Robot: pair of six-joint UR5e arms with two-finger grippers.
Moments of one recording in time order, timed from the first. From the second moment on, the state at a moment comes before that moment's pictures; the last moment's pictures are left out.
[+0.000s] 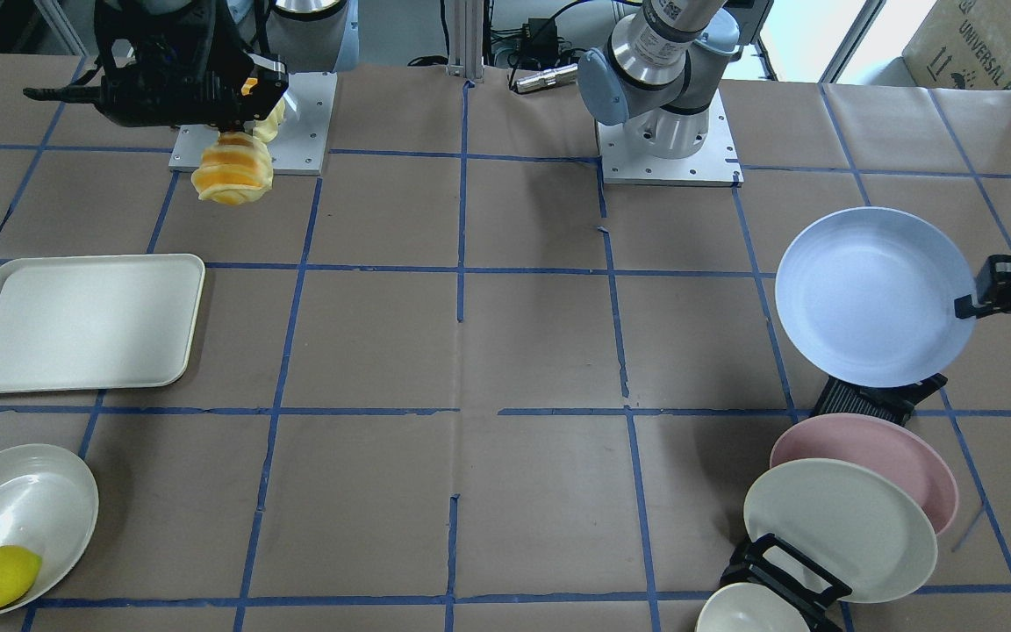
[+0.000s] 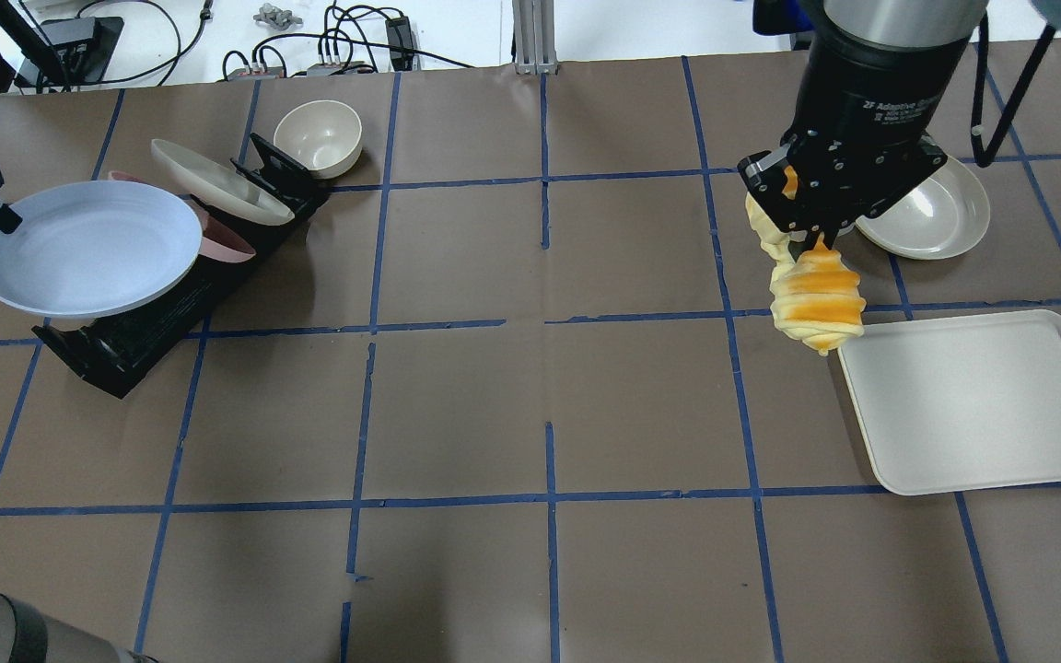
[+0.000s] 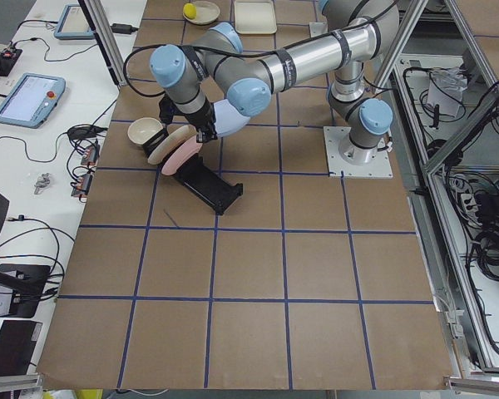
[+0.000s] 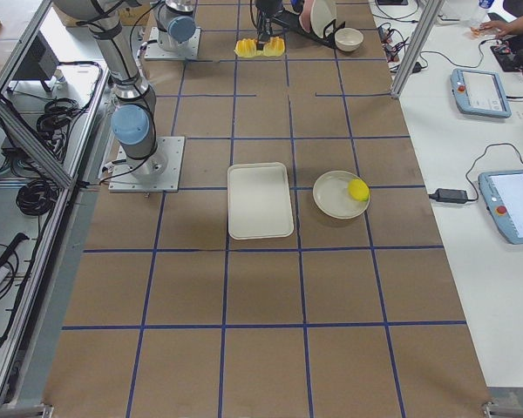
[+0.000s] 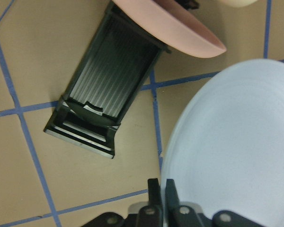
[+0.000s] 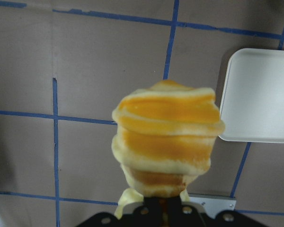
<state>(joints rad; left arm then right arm) -1.08 -1.90 -1.23 -1.87 1.53 0.63 1.67 -1.53 1.34 -1.15 -1.60 -0.02</state>
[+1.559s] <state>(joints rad) -1.66 -2.04 -1.60 -1.06 1.33 0.27 1.75 -1.32 1.28 -1.32 -1.63 0.08</state>
